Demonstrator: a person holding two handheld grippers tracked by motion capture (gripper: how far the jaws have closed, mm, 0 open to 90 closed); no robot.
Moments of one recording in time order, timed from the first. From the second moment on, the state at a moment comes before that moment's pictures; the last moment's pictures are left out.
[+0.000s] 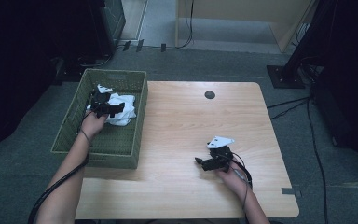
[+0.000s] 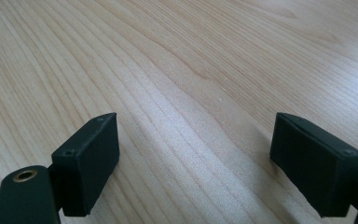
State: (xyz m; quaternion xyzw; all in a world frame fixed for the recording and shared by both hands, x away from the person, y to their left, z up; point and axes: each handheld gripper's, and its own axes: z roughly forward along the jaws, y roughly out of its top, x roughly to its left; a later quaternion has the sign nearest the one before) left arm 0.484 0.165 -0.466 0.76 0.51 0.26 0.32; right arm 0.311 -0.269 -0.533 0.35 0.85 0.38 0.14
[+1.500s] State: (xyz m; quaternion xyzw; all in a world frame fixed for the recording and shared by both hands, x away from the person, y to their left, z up) left arm 0.501 0.184 -0.519 0.75 0.52 0.23 0.33; right arm 0.310 -0.269 -0.533 0.35 0.85 0.38 0.14
